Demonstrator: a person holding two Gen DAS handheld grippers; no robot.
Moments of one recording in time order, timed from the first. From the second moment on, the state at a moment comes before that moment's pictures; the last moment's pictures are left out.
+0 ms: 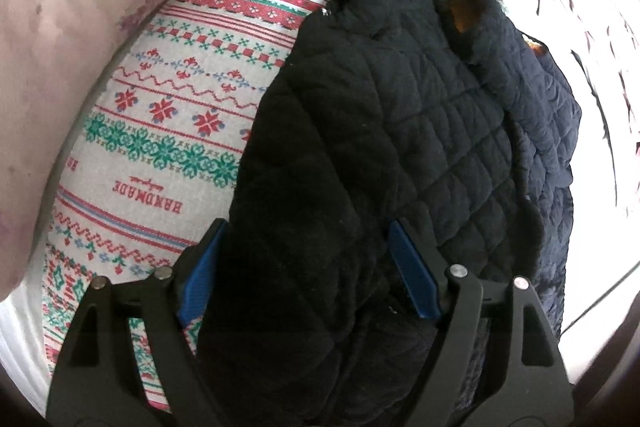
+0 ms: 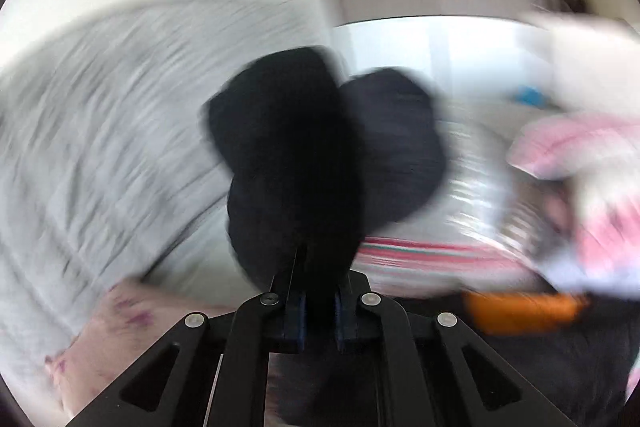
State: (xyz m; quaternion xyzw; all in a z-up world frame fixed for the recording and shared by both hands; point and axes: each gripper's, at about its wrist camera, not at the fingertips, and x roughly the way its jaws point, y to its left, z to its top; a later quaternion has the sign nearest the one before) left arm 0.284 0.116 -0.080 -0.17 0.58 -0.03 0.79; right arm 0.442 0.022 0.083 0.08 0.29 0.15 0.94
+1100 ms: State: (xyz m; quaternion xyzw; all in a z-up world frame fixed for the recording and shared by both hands) left arm 0.289 0.110 -0.081 -0.16 0.57 -0.02 0.81; right arm 0.390 -0.172 -0.004 0.25 0.26 0.11 0.93
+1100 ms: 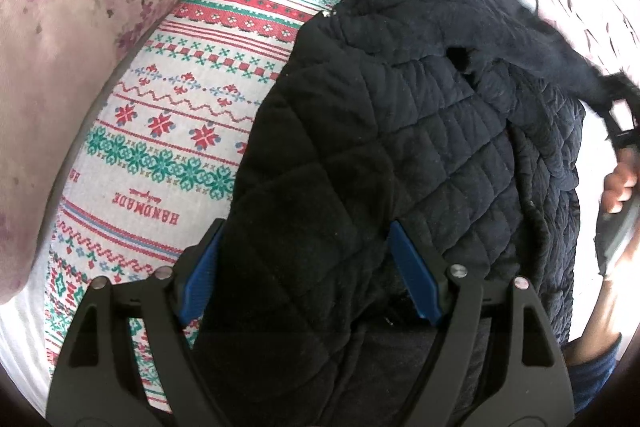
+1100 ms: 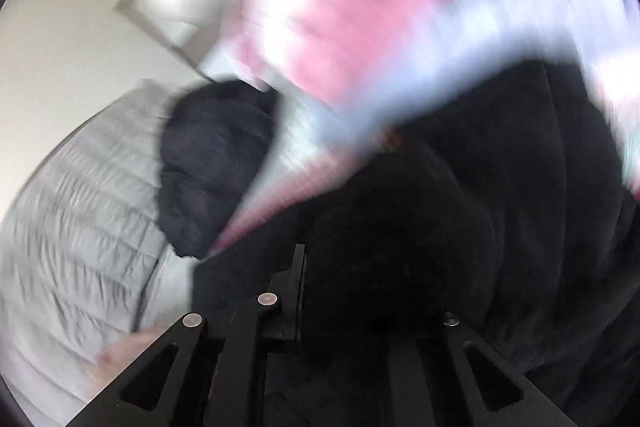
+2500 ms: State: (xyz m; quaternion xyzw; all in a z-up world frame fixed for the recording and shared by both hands) left arm 0.294 0.132 -0.072 -0.18 0.54 -0.01 0.82; right arm 0.409 -0.273 -0.102 0.29 0.46 0.02 0.84
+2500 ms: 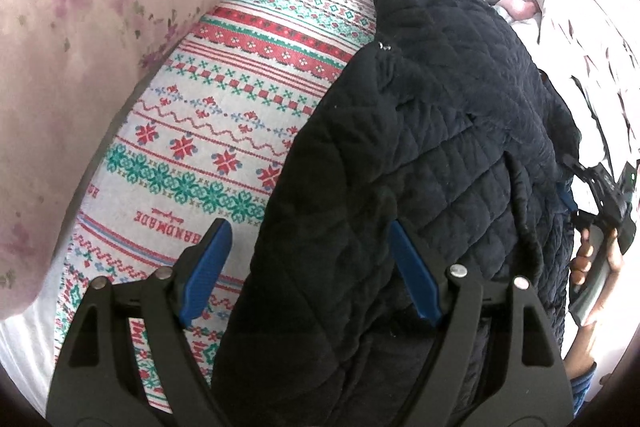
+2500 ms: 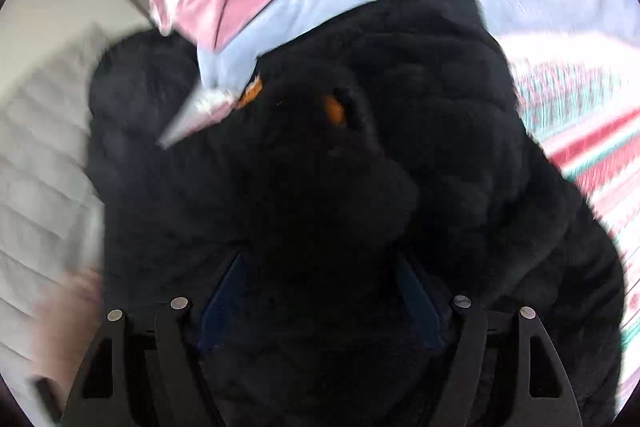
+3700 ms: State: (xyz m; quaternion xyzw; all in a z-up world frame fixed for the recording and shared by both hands) left arm 0.283 0.142 -0.051 -0.18 0.51 -0.03 0.84; right arm 0.285 -0.185 -0.057 0.06 0.43 0.11 0.89
